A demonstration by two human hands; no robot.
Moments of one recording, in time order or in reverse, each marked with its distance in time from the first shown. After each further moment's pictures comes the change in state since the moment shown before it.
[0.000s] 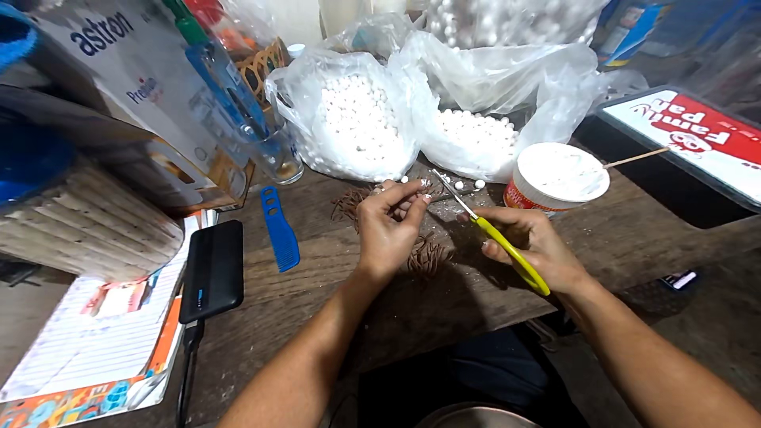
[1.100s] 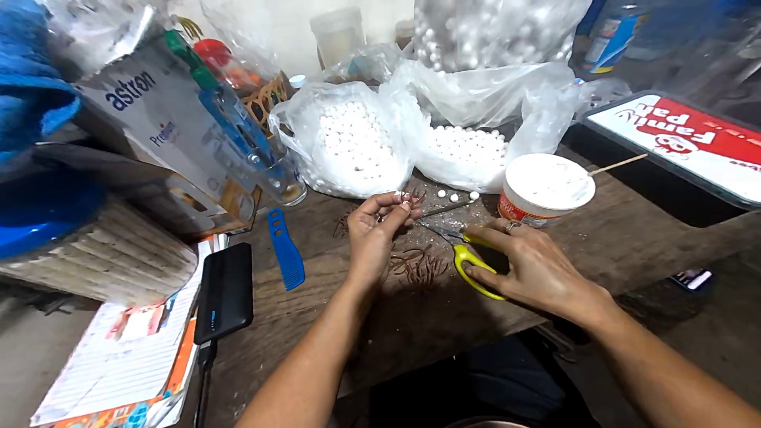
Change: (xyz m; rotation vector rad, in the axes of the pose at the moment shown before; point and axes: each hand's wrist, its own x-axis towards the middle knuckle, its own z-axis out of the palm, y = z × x) left_hand 0.009 0.007 -0.006 -0.491 0.045 -0.444; right_hand -0.012 0.000 -0.006 -0.865 -0.013 -0.057
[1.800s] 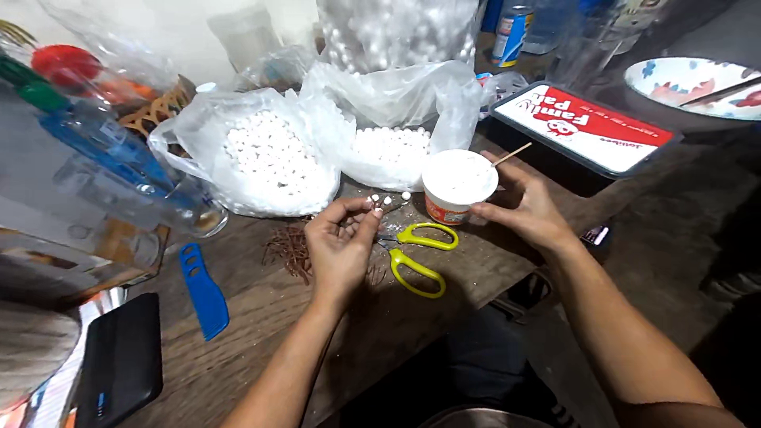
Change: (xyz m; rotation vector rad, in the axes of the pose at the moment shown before) left_hand -0.003 -0.004 0.045 0.396 -0.121 0.281; right_hand -0.011 0.081 -0.043 0.623 0.328 0.242
